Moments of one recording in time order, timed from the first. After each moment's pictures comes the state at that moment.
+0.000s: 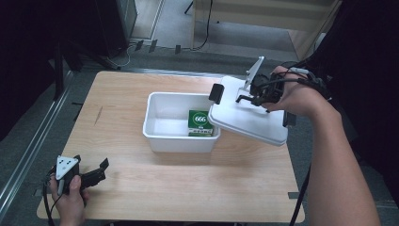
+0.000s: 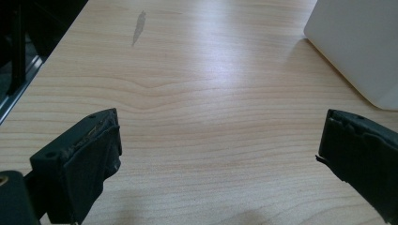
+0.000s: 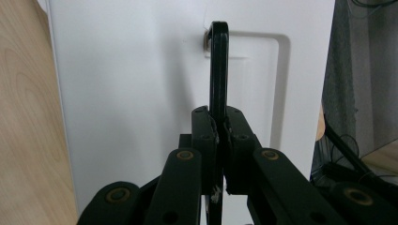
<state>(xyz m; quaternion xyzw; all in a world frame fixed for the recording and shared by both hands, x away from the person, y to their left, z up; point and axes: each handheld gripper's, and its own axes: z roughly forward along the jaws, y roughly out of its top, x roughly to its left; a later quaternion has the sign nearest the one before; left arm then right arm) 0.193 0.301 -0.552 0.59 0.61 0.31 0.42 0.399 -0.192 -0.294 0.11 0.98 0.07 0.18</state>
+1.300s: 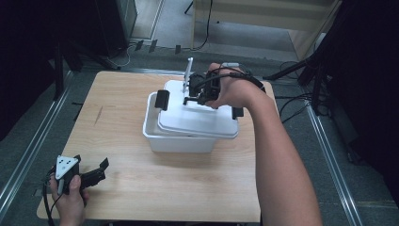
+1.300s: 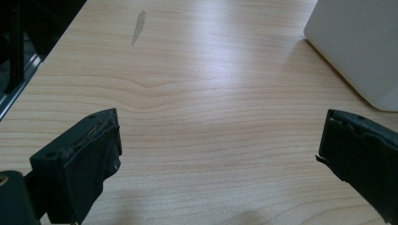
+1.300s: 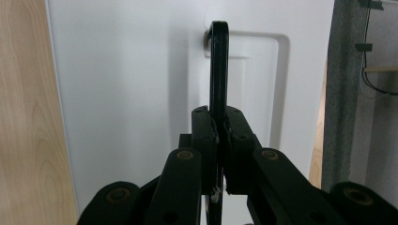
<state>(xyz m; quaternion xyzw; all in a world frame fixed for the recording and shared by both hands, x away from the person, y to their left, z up) 0.193 0.302 -0.552 0.59 0.62 0.31 0.42 0.401 -0.048 -0.312 0.00 0.98 0.08 0.16</state>
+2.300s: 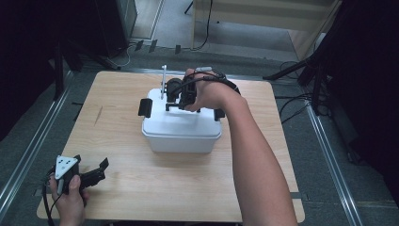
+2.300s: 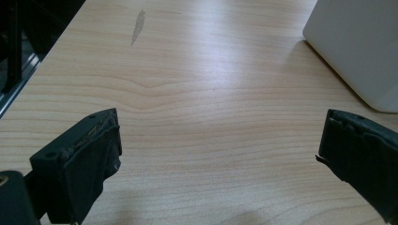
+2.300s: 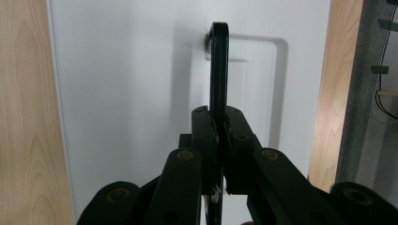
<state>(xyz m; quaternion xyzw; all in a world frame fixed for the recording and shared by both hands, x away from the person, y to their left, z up) 0.194 0.303 -0.552 0.59 0.62 0.31 0.42 0.406 0.005 -0.340 -0.04 0.99 0.07 0.14</state>
